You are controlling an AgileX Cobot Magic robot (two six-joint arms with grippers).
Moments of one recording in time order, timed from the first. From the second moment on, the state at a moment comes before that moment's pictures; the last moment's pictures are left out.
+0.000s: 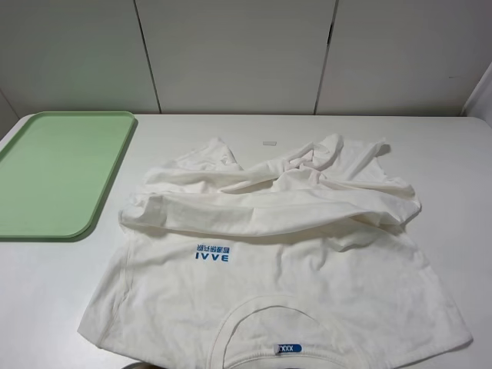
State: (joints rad) left arm -0.06 -0.01 -0.49 -0.09 1.07 0.15; right arm 0.32 -0.01 -0.50 0.05 1.03 0.05
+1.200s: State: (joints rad) left arm -0.06 0.79 -0.72 -0.57 1.05 0.66; right arm 0.32 0.89 -0.73 0.20 0.84 -0.53
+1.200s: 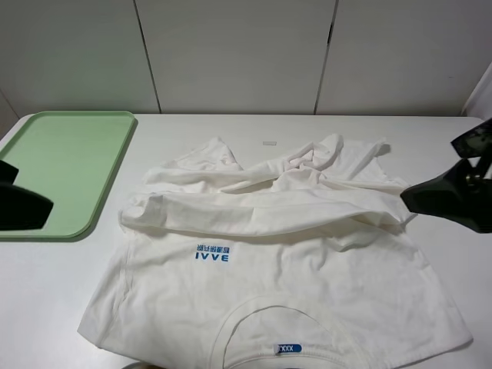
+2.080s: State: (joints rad) left arm -0.17 1.14 -0.75 -0.57 0.84 0.81; right arm 0.32 1.47 -0.73 -0.13 0.54 -0.60
